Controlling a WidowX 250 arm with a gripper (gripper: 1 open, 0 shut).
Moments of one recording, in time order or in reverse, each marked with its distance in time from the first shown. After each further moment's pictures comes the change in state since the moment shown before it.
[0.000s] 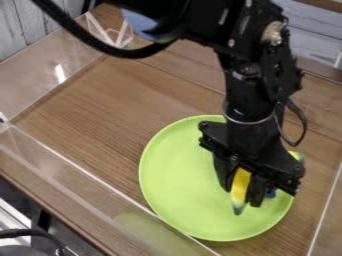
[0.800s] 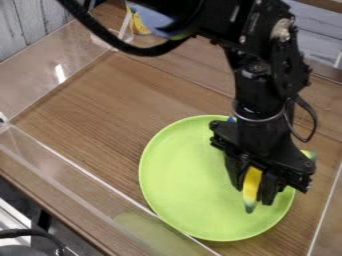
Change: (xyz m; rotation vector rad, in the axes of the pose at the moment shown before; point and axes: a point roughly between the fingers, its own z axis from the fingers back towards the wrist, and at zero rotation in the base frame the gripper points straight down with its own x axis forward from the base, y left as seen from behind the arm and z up) arm 0.010 -0.004 -0.002 -0.039 -0.006 -0.004
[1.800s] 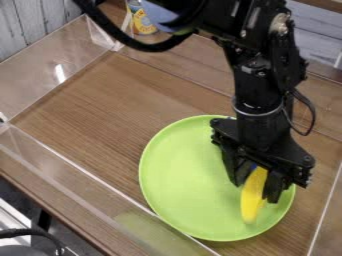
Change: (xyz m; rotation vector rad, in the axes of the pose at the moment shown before) arm 0.005 0.006 -0.001 -0.025 0.010 0.020
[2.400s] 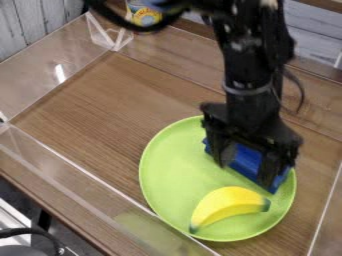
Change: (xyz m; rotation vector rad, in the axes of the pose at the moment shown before) arm 0.004 0.018 0.018 0.010 0.019 0.031
